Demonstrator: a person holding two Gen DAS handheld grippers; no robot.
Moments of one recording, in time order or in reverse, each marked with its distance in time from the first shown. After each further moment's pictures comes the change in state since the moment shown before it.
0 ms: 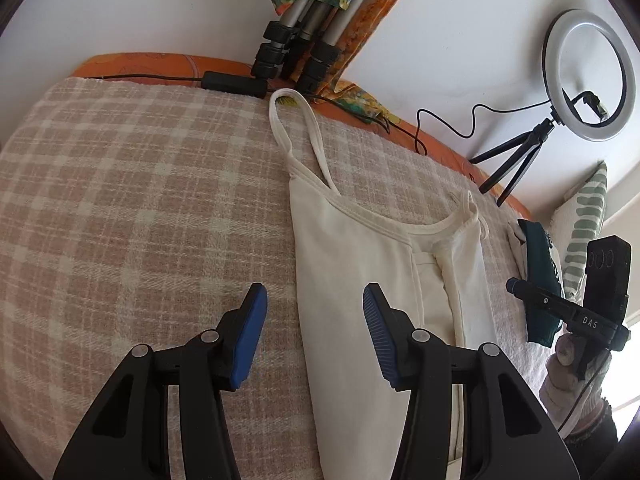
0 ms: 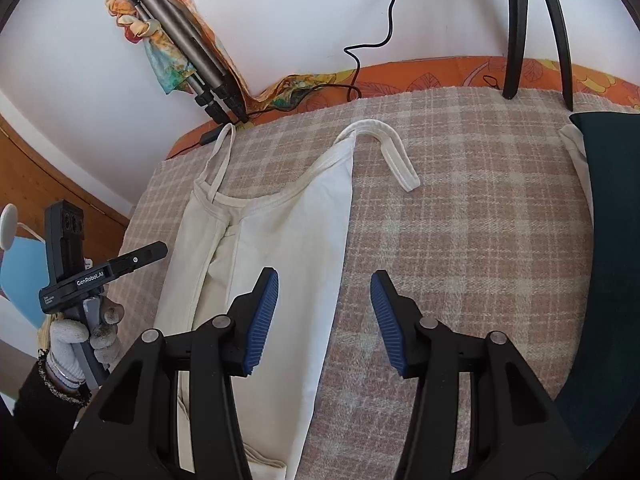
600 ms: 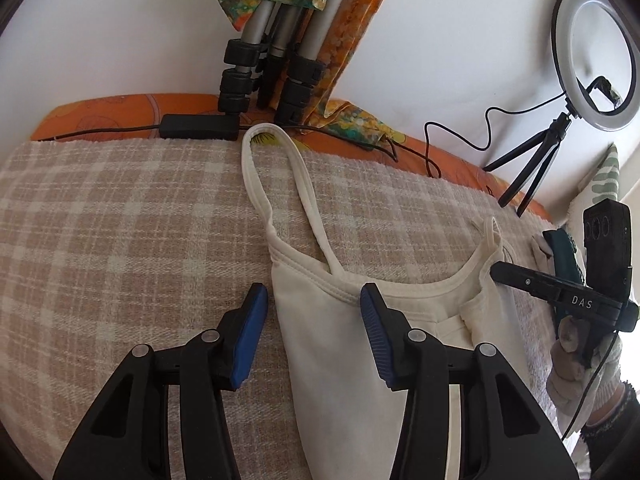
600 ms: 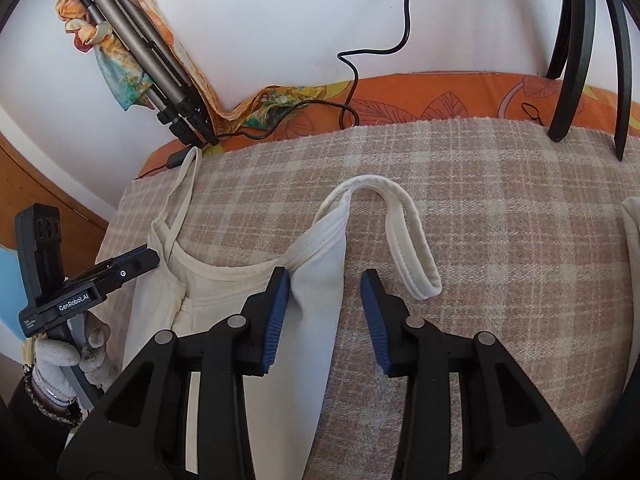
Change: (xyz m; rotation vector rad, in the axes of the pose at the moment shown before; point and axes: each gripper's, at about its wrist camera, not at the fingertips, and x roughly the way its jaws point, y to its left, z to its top) left arm 0.038 -0.016 0.038 0.116 -0.057 0.059; right arm 0.058 0.001 0.054 -0.026 -0.006 -0.050
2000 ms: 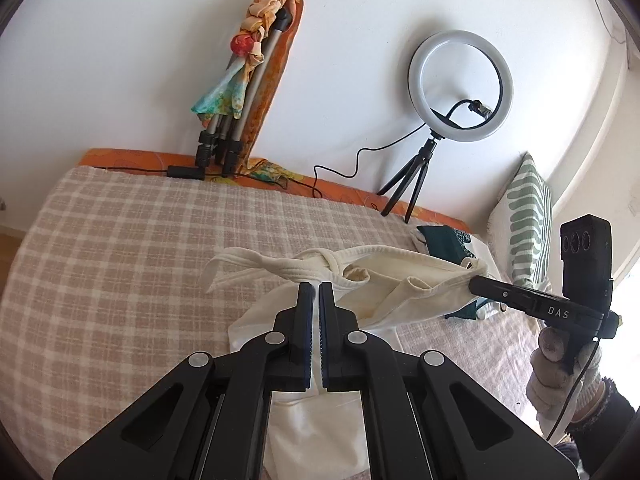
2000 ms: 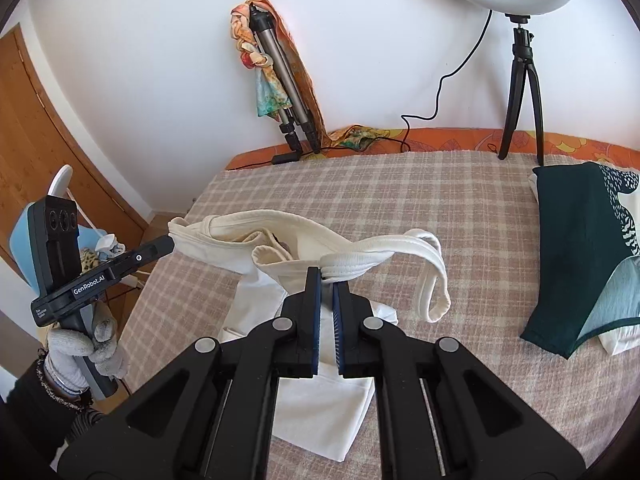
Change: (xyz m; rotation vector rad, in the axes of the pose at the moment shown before) left arm -0.186 -0.059 -0.101 0.045 -0.210 -0.145; right arm -0.195 0.099 -0.120 -0.116 -0.162 0.033
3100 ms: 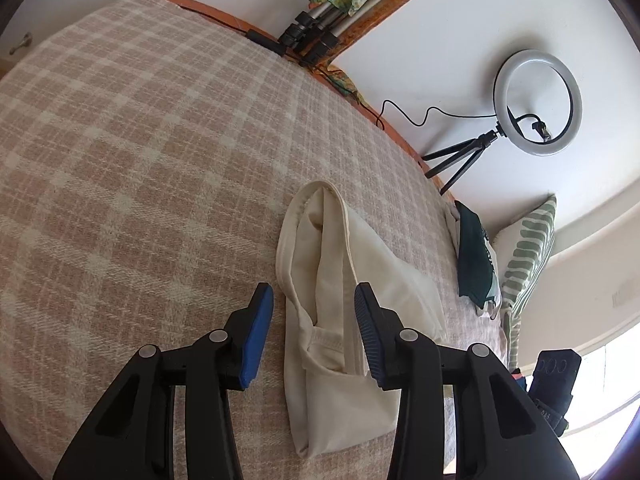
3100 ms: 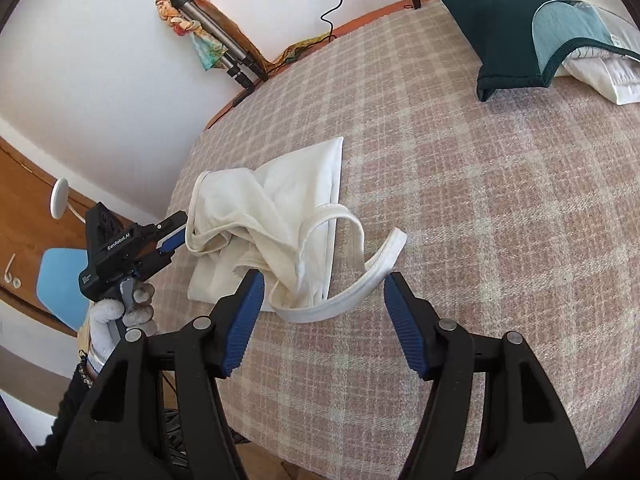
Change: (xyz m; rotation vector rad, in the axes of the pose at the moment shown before) left arm 0.040 0.072 -0.073 -0.374 0.164 -0.047; right arm -0.006 -0.065 -0.138 0.347 0.105 0.072
